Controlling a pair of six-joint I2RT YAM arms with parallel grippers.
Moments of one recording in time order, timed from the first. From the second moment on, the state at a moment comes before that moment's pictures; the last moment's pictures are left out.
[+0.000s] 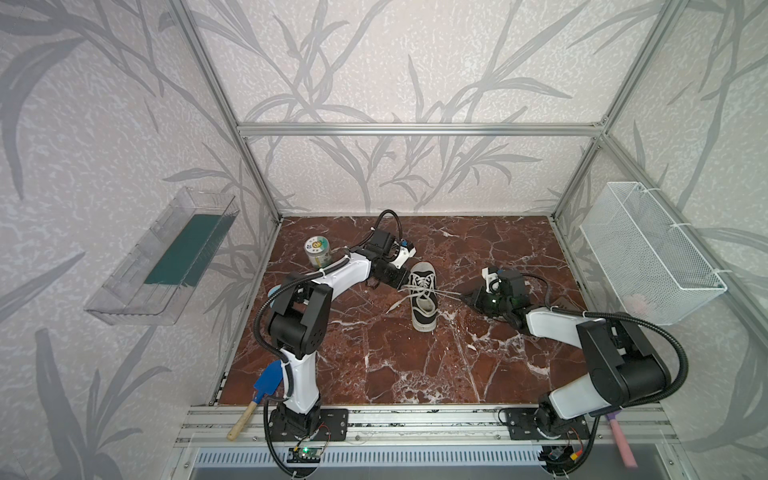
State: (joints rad) left arm -0.41 1.91 1.35 -0.49 0.40 0.11; right arm 0.27 1.53 0.57 0.27 -0.46 0.81
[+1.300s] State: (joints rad) left arm -0.40 1.90 1.34 -0.48 0.43 0.08; right arm 0.23 1.58 0.58 0.30 -0.55 0.80
